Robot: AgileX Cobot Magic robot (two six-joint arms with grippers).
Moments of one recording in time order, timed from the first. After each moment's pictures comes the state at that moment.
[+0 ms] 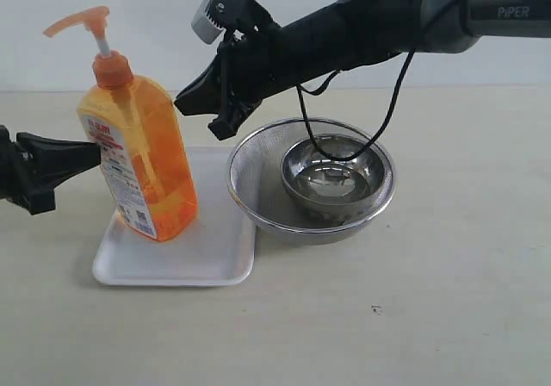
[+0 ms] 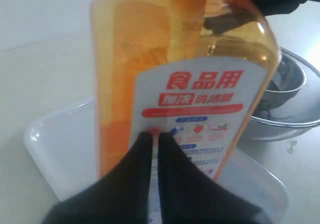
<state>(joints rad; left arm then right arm) 0.26 1.74 -0.62 1.30 -1.04 -0.67 0.50 2.12 -1.67 1.28 0.83 -1.79</state>
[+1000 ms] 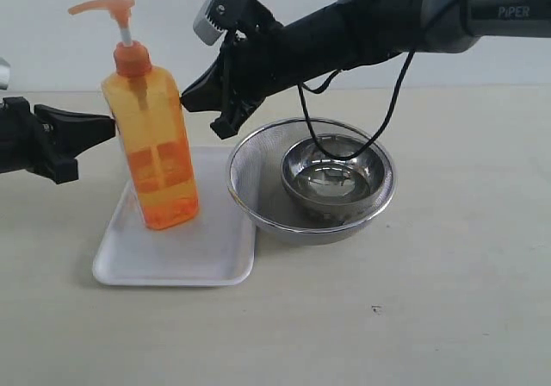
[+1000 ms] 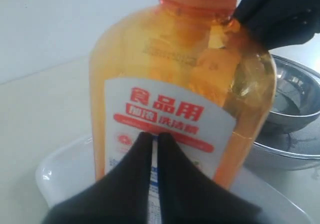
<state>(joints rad) 0.17 1.75 -0.72 1.23 -0.98 -0.68 0.50 2.12 -1.67 1.27 0.79 -1.81</state>
